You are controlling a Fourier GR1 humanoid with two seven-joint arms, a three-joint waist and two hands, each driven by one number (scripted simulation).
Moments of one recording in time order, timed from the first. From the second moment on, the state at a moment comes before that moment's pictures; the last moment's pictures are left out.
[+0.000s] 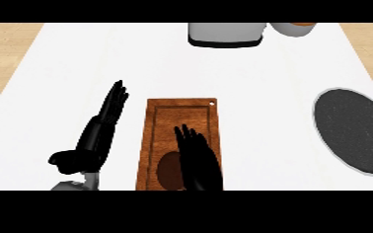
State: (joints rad) left arm -0.03 0.16 -0.25 -1.59 0.10 0.14 -0.11; right arm -0.25 0.00 0.87 -1.50 0.73 -0.06 0.91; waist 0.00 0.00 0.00
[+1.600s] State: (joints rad) left arm -0.03 0.10 -0.17 -1.58 0.05 0.08 -0.09; right arm -0.27 -0.18 0.90 -1.44 0.84 -0.23 0.83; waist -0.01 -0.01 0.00
